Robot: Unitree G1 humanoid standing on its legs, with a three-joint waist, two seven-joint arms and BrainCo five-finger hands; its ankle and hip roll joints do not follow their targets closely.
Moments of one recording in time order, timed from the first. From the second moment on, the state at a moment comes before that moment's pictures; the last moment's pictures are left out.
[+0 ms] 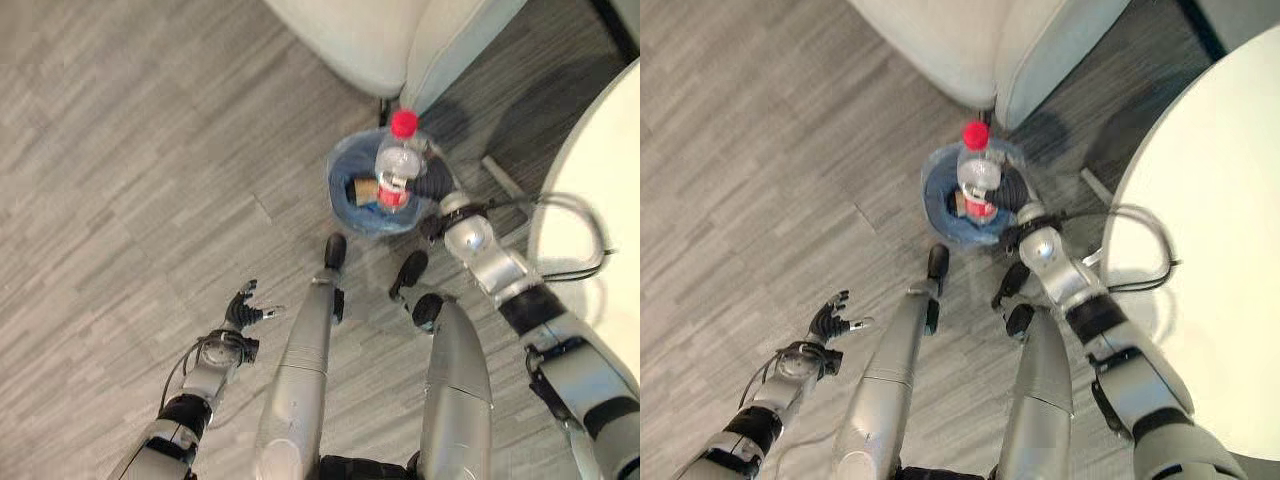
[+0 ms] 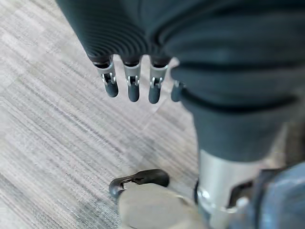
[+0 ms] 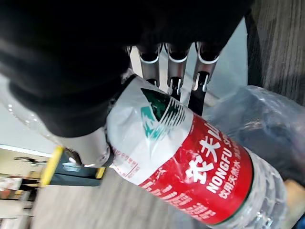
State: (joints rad) left arm -0.33 0.39 -0.28 0.75 -0.18 -0.08 0.17; right arm -0.90 -0.49 0.47 0.50 -0.06 -0.04 -0.28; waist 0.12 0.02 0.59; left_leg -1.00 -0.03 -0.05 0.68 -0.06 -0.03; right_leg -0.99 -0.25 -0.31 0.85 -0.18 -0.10
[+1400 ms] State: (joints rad) left arm -0.37 0.46 -0.39 0.63 -0.26 -0.14 0.22; right arm -1.10 -0.47 0.96 1.12 -0.57 0.05 -0.28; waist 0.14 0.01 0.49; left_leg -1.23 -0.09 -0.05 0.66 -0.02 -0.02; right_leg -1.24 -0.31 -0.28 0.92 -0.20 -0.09
